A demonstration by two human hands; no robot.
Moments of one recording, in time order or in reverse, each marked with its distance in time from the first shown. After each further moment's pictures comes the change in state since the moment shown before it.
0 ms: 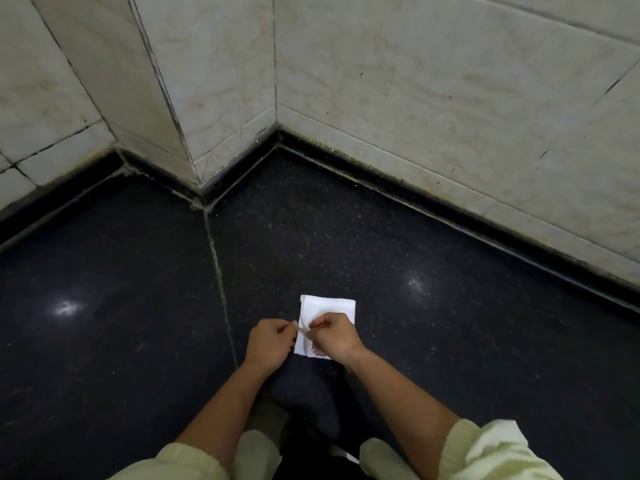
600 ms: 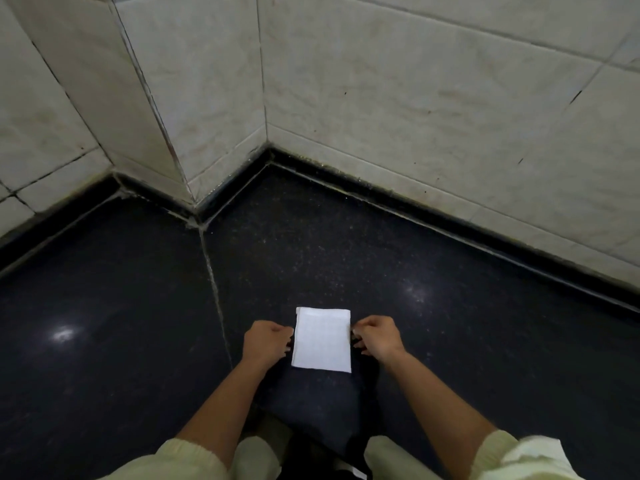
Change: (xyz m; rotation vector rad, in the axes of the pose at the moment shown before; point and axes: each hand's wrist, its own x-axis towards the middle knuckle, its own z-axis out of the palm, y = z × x) left_hand 0.004 0.033 -0.008 -0.076 0.059 -0.155; right_hand 0.001 0.018 -0.067 0.046 0.237 0.070
